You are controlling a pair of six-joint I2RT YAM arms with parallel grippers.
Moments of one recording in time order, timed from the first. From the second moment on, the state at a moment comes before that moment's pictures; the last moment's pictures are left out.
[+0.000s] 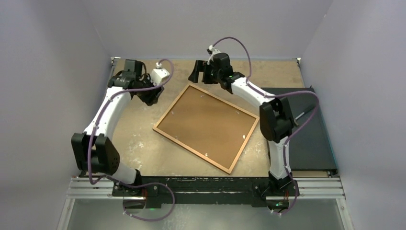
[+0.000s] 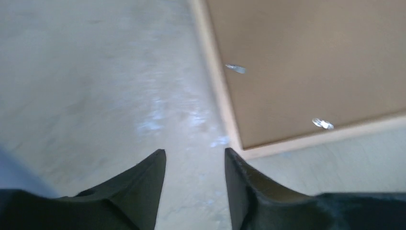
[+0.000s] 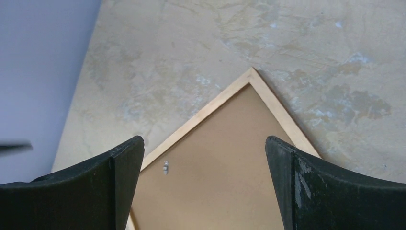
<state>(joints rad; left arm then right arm) -0.12 1.55 1.39 -0.91 0.37 0.66 0.52 2.10 1.74 -0.15 -0.21 0.50</state>
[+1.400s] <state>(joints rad) -0.01 2.00 1.47 -0.79 0.47 0.49 0.81 1.97 1.38 0.02 -0.11 0.61</state>
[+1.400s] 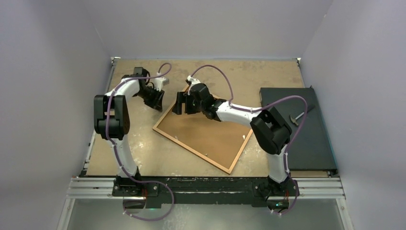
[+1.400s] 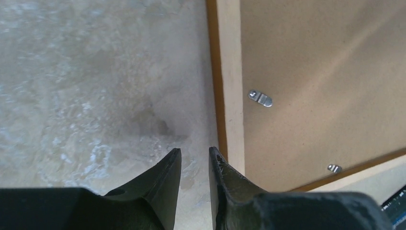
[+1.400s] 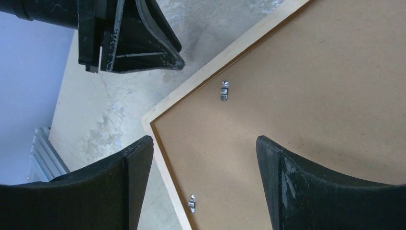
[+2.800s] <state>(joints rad) 0.06 1.98 1.42 -0.90 0.66 0.63 0.80 2.23 1.44 0.32 -0.34 0.72</state>
